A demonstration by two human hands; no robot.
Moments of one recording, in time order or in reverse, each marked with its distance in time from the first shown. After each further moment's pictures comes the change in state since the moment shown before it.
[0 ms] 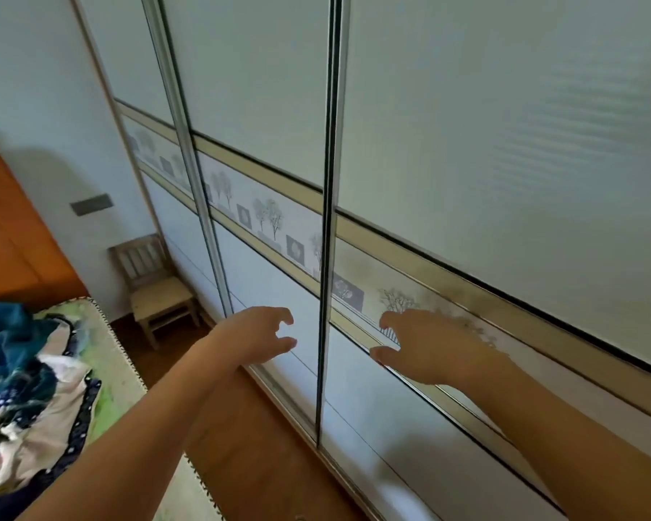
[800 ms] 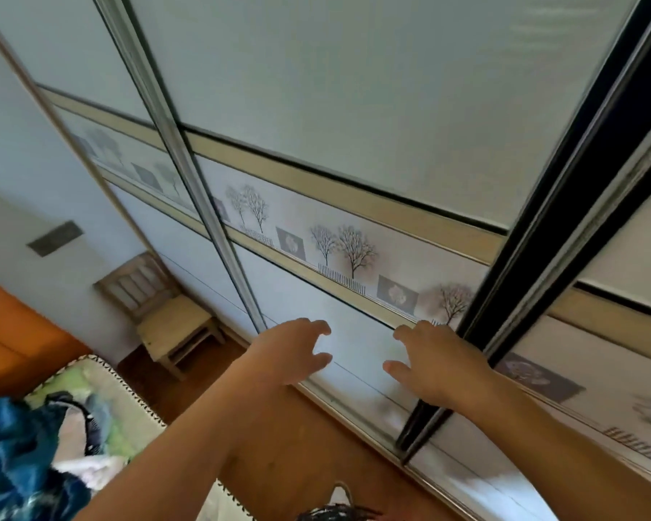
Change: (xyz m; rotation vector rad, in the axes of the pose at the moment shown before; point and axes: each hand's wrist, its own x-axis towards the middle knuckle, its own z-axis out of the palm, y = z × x) left_hand 0.238 -0.234 -0.066 0.119 -0.192 0.162; right_hand 0.312 -0.147 0.033 0.103 -0.100 0.201
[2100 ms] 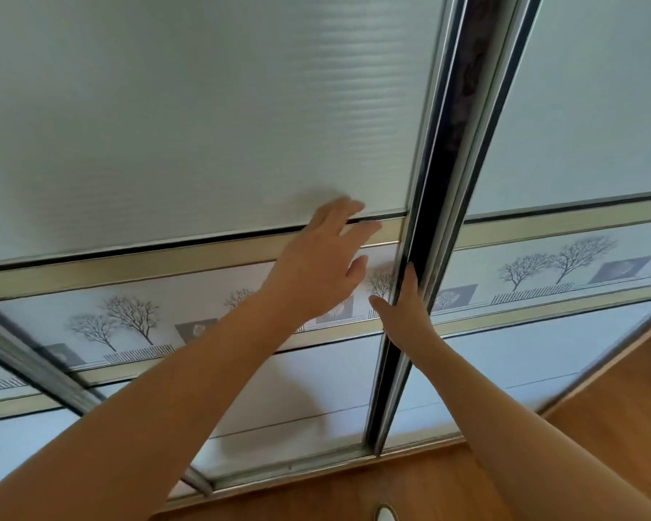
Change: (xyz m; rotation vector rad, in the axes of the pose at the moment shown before) left_hand 0.070 0.048 -0.136 0.001 0.618 1.288; right_hand 0.023 -0.063 -0.001 1.052 0.909 0.875
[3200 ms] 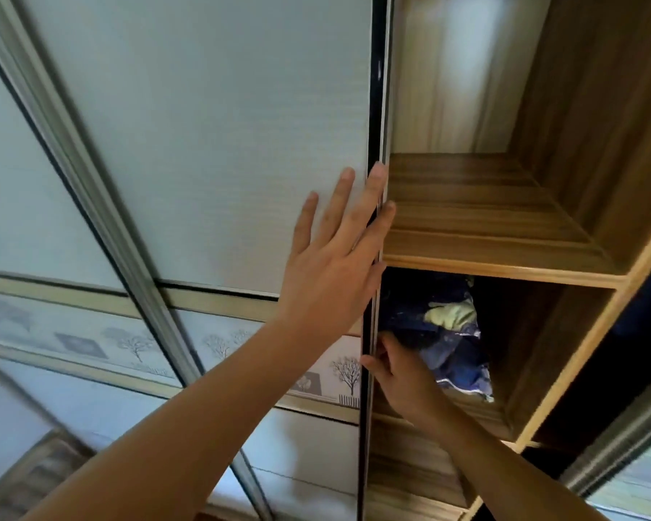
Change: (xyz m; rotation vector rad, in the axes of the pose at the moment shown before) left_hand -0.027 -0.096 -0.107 0.656 0.261 -0.291; right_hand 0.023 -0.104 0.140 -0.226 -0.493 -0.552
